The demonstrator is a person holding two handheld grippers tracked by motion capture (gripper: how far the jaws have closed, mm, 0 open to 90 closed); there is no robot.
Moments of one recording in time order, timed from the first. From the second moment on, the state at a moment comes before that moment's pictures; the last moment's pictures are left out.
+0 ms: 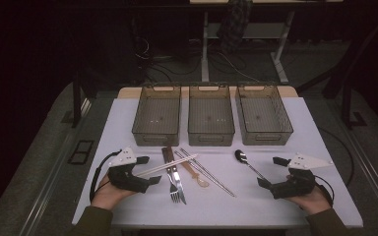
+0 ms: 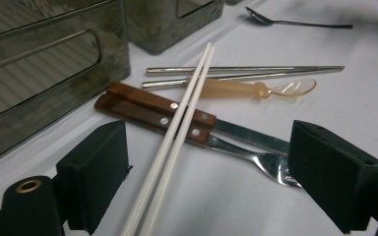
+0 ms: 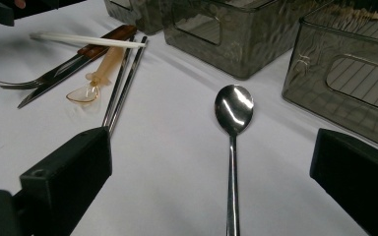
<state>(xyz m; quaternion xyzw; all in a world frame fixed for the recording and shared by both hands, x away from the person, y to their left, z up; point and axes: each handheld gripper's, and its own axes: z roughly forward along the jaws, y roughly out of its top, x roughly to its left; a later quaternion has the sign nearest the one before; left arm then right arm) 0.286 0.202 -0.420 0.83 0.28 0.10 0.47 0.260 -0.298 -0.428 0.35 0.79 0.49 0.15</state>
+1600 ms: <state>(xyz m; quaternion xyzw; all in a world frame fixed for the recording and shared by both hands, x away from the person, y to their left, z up) 0.310 0.214 -0.446 0.88 0.28 0.08 0.38 0.259 -0.297 -0.428 0.35 0.79 0.49 0.15</state>
